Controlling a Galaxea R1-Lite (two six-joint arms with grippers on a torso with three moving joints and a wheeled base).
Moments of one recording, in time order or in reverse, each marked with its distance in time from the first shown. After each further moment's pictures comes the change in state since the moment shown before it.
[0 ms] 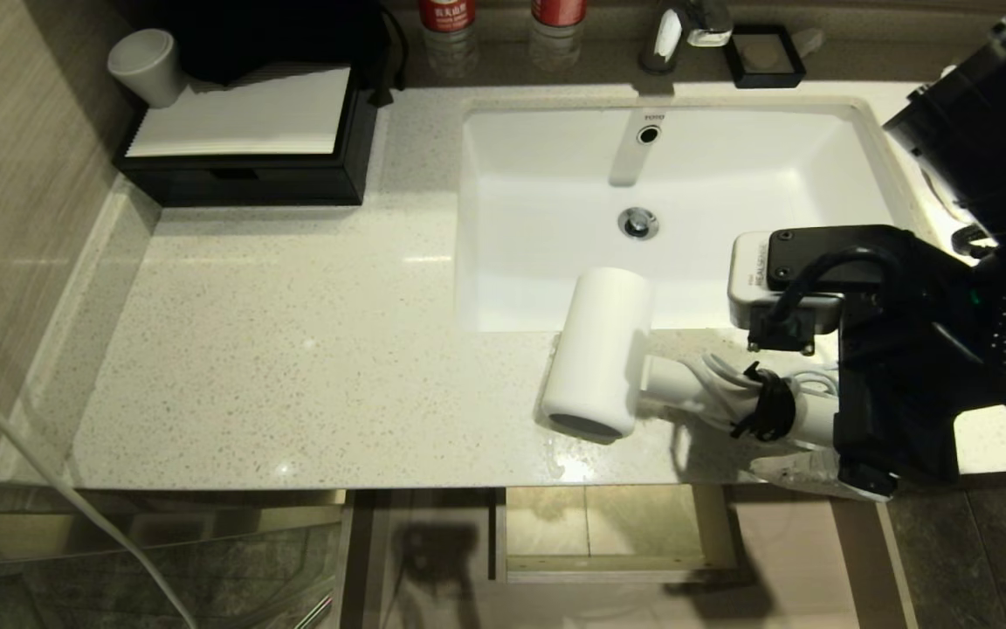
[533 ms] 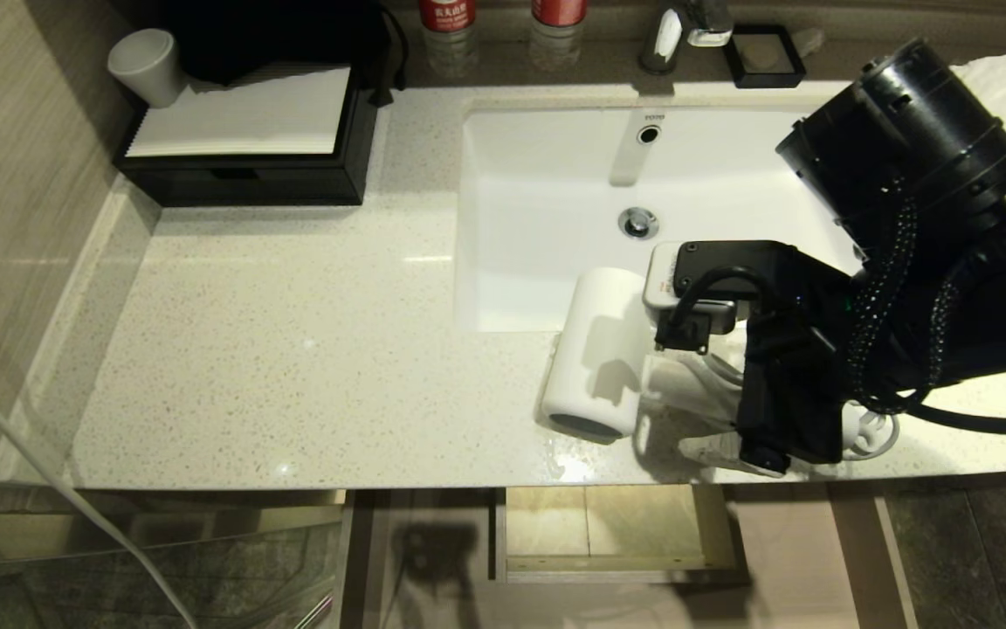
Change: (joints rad) left arm 0.000 0.000 0.000 0.000 0.000 0.000; right arm 0.016 0.086 0.023 -0.167 -0.013 -0.032
